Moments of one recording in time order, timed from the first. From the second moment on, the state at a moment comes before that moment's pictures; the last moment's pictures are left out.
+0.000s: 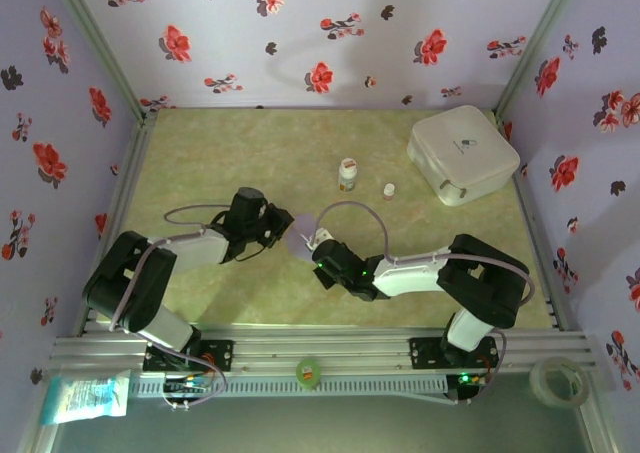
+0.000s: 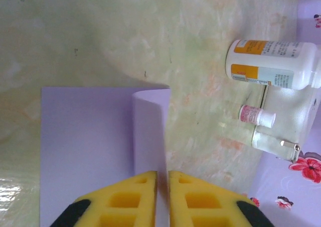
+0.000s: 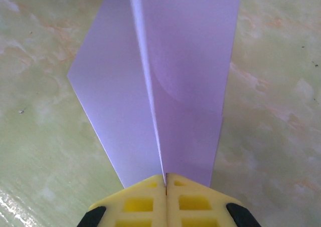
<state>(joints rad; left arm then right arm) -0.54 1.53 0.64 0.21 0.25 -1.28 1.09 1.63 0.66 0.12 0.33 0.23</state>
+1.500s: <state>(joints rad) -0.48 1.27 0.59 -0.02 0.14 -1.19 0.87 1.72 0.64 0.37 -0.29 0.56</state>
